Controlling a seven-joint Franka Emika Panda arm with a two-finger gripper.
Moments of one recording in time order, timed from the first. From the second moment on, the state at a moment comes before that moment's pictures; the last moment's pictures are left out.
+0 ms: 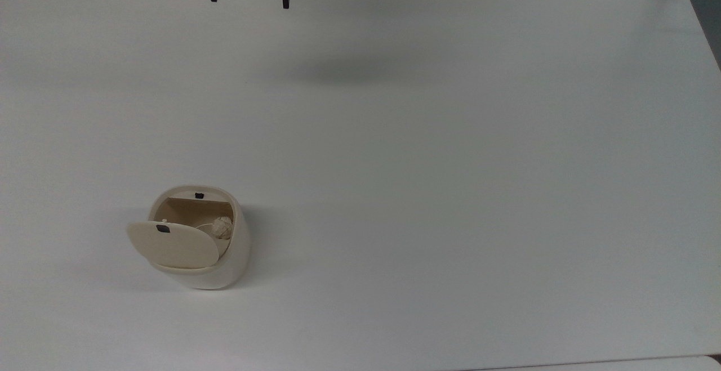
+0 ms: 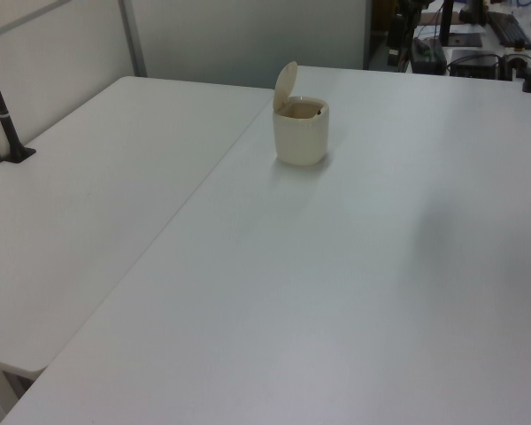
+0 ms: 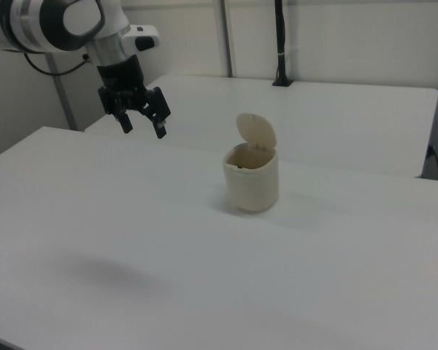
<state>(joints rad) -0.06 -0.02 0.04 -1.66 -0.07 1.75 0.00</state>
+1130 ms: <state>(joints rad) -0.08 -0.01 0.03 -1.65 -0.07 1.78 0.00</state>
